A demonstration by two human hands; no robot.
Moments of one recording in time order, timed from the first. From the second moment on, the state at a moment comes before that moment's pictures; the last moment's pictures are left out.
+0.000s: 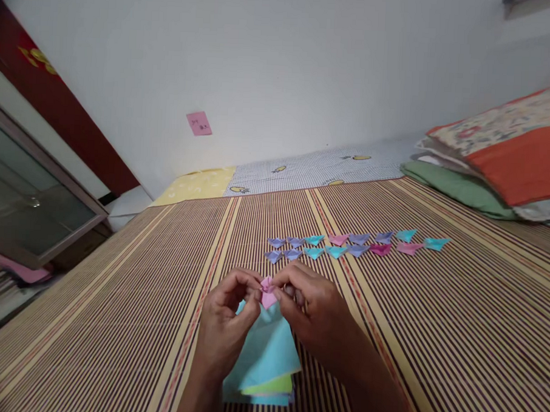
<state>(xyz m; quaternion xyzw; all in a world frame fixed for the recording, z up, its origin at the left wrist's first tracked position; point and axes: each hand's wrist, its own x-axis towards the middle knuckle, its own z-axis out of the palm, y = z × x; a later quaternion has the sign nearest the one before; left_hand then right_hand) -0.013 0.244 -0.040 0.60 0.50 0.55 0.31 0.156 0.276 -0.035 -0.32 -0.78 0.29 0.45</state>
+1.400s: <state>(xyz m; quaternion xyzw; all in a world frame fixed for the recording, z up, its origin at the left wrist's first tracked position) -0.008 0.243 -0.037 0.51 0.45 0.61 0.42 0.152 0.275 -0.033 -0.32 -0.79 0.16 0.49</state>
